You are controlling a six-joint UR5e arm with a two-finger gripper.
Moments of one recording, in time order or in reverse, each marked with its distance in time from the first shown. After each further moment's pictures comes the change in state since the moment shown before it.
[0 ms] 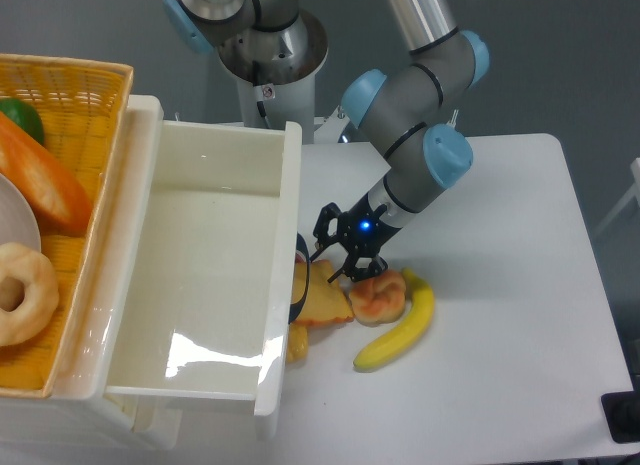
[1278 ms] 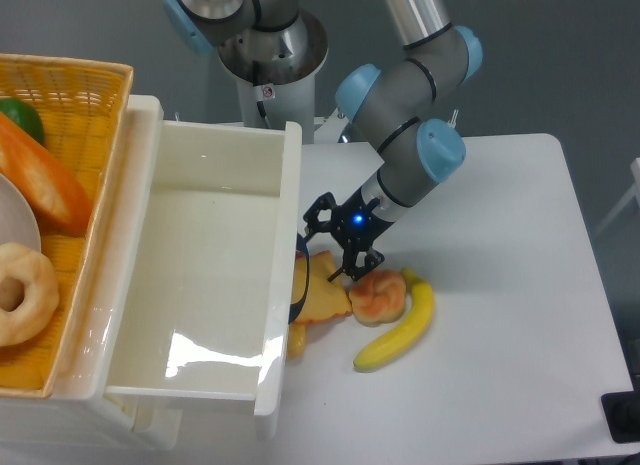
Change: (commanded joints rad) arm 0.000 0.026 -0.044 0.002 -0.006 0.020
